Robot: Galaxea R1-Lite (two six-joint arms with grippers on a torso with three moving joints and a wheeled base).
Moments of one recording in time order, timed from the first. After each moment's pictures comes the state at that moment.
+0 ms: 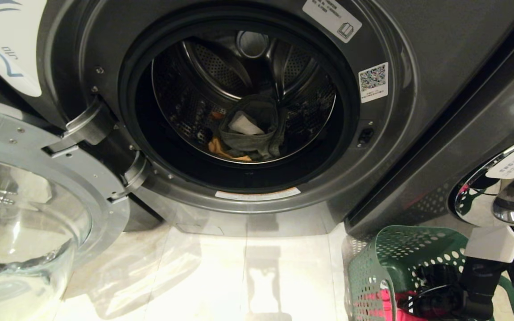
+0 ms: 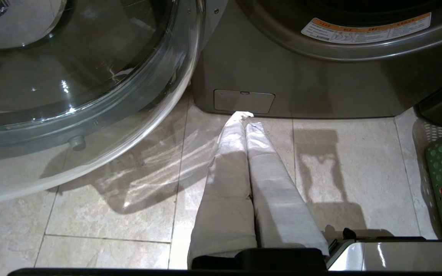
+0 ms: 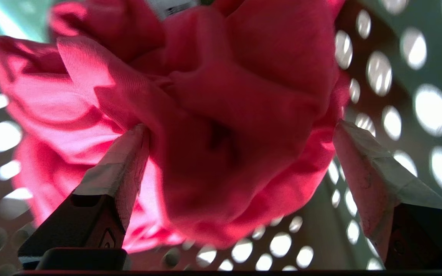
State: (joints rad) left arm 0.00 0.00 0.00 0.00 0.00 -0.01; right arm -0.31 2.87 -0.97 -0.76 0.08 0.08
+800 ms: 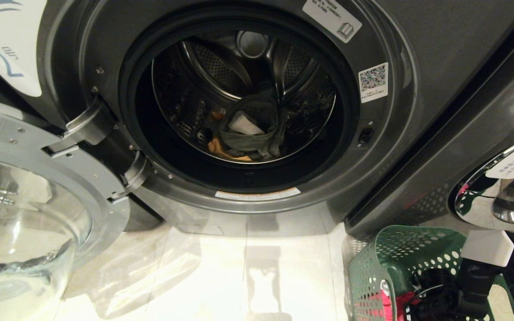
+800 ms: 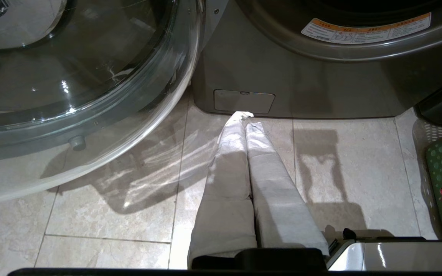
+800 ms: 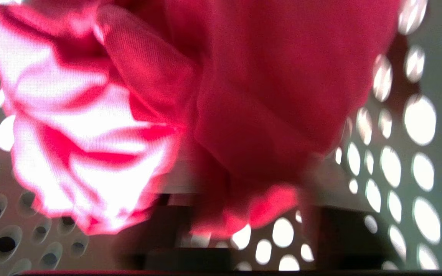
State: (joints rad) left arm 0.00 0.00 0.00 0.00 0.00 -0.01; right arm -0.30 2.90 -1.03 -0.58 0.13 0.03
